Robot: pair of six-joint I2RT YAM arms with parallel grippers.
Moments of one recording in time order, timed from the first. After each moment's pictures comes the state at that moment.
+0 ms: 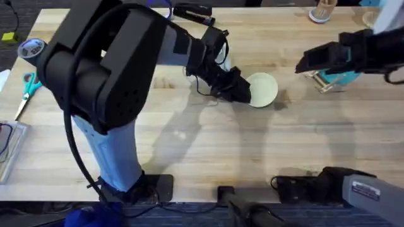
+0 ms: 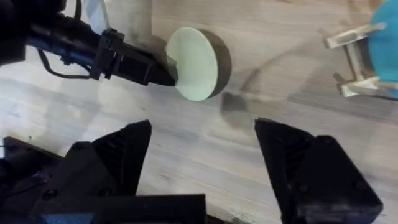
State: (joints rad) left arm -0.51 2.04 1.17 -0.39 0.92 -0.47; right arm -0.15 1.25 1.25 -1.24 -0.42 -0.18
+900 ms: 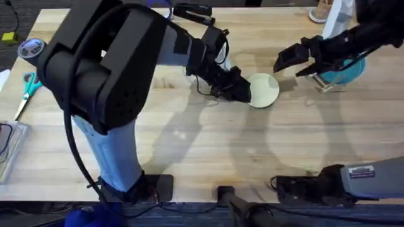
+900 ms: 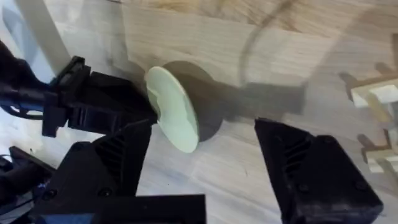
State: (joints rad) left arm -0.51 2.04 1.17 -0.37 0.92 -0.47; right arm -0.14 1.65 1.25 -1.02 -0.48 -0.19
